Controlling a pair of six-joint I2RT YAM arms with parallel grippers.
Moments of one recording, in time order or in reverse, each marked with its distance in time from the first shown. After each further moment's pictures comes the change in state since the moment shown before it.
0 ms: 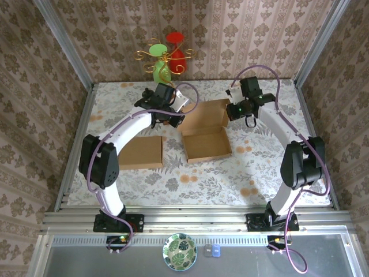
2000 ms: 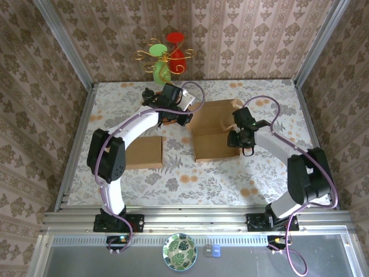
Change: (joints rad) left arm -0.017 0.092 0.035 0.104 0.109 -0.040; right arm 0.102 -0.182 -0.412 0.028 0.218 0.474
